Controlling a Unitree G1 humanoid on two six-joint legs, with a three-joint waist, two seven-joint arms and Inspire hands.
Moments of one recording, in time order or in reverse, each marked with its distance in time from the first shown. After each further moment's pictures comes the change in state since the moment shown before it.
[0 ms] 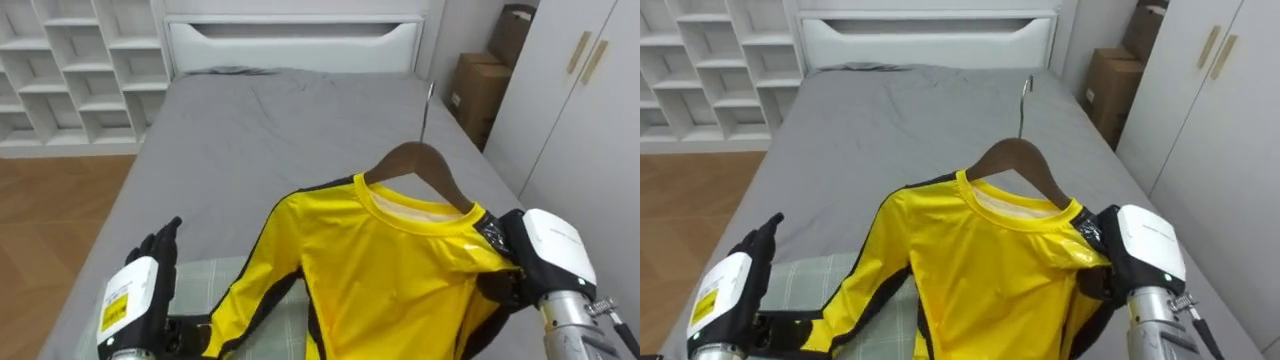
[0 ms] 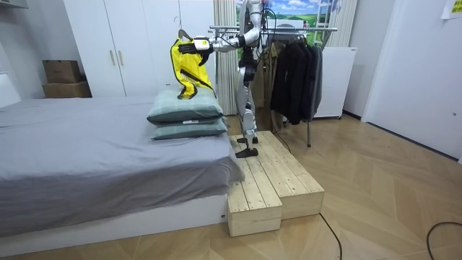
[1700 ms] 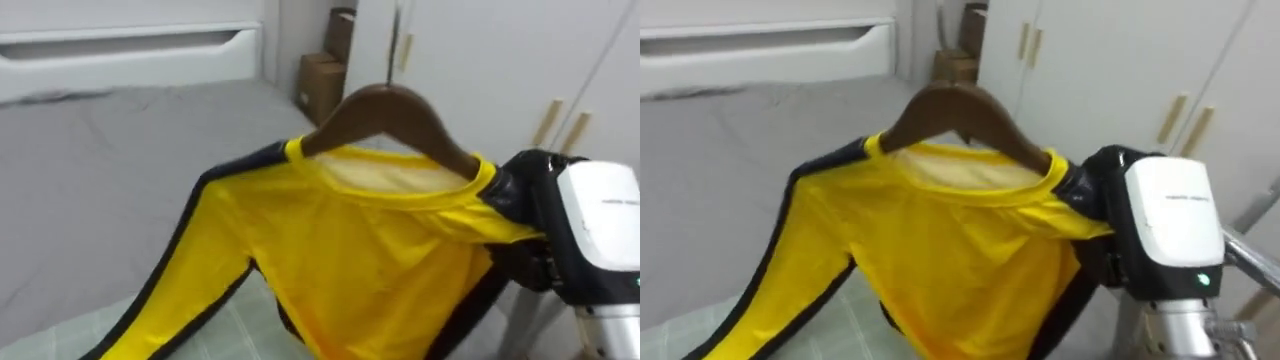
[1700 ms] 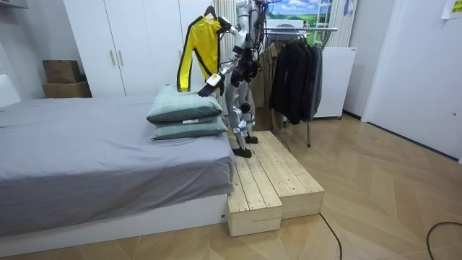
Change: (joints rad) left arm 0.111 -0.030 0.148 0.772 -0.225 -0.019 0.101; right arm 0.178 -0.058 0.058 -0.549 -0.097 -0.224 -0.223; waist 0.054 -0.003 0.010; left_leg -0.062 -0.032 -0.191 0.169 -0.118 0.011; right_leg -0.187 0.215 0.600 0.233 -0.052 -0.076
